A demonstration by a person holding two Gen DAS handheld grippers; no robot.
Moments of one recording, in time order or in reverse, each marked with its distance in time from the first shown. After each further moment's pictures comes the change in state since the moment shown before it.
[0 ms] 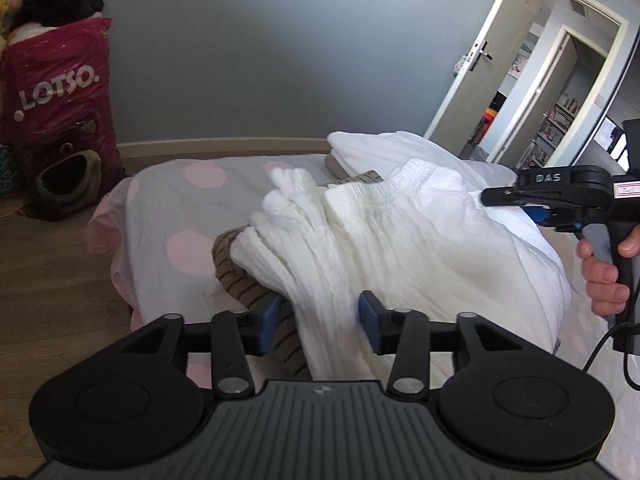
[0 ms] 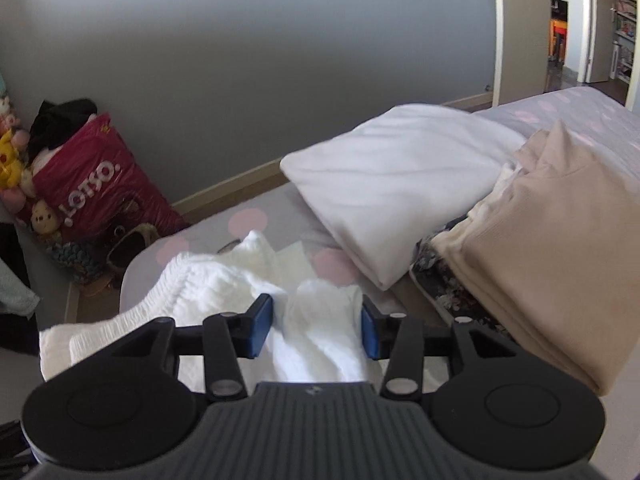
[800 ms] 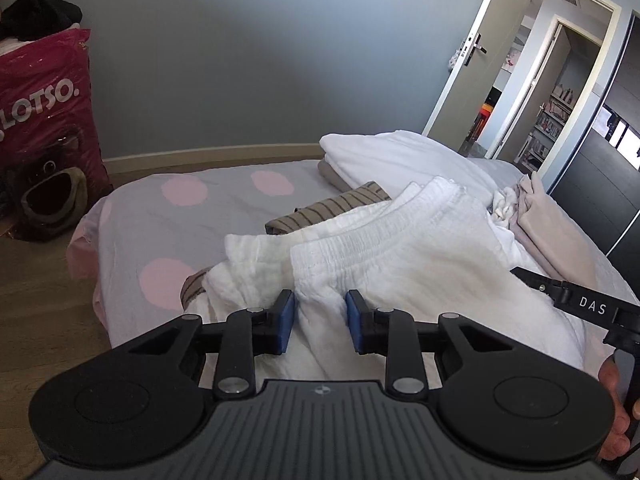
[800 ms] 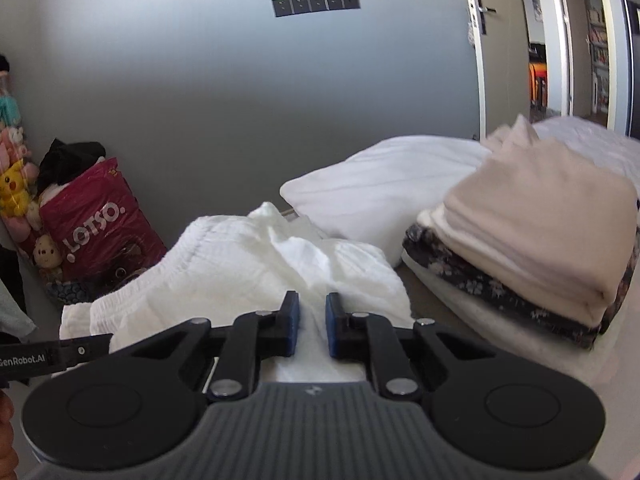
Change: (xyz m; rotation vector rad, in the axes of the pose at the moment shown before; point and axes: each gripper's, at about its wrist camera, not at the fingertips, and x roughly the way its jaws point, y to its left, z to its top) left arm 0.077 -0.009 0.012 0.078 0.018 -0.033; right arm 0.003 -0.018 -0.101 0.106 -0.168 0.064
